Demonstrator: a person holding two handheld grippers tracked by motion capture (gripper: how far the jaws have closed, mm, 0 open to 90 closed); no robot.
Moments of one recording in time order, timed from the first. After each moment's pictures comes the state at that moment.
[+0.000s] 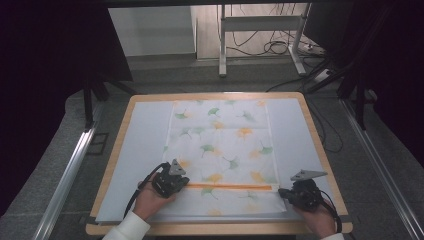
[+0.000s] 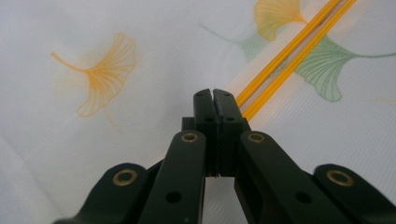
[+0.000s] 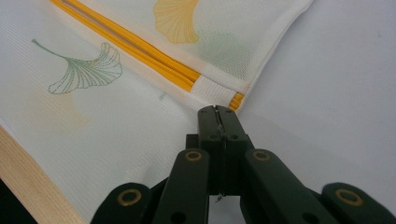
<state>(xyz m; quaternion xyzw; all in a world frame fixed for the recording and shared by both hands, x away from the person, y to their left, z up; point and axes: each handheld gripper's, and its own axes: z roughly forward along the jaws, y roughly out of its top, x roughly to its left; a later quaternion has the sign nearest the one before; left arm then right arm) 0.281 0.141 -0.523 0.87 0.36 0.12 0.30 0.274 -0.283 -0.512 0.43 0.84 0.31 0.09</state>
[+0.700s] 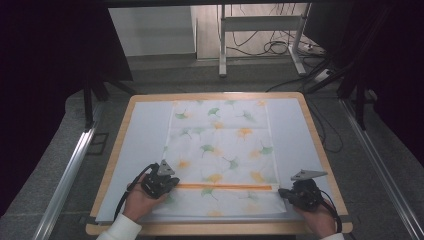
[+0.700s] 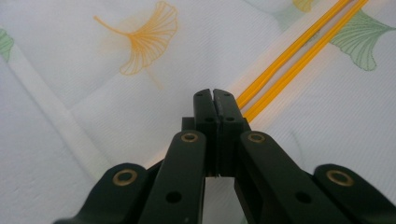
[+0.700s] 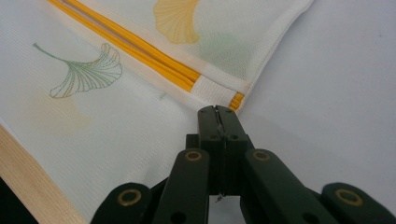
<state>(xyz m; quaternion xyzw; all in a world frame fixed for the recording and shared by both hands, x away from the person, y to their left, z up) 0.276 0.169 -0.524 0.87 0.38 0.13 0.29 0.274 -0.283 -0.512 0.43 0.84 0.31 0.09</state>
